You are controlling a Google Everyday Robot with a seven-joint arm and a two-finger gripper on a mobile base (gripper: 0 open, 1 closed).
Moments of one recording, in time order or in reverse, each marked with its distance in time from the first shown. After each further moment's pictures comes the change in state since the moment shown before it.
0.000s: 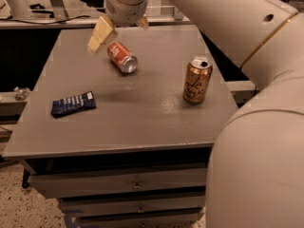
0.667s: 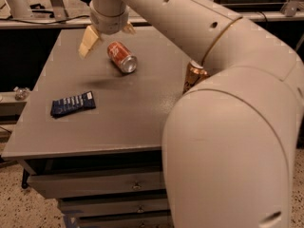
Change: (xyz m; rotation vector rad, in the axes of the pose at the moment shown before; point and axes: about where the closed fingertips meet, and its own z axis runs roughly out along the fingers) arm -0.042 0.005 0.062 0.053 0.006 0.029
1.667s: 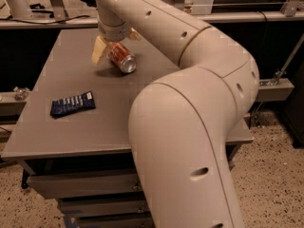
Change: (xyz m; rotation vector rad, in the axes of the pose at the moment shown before) arm 0.000 -0.037 0.062 0.077 0.116 0.005
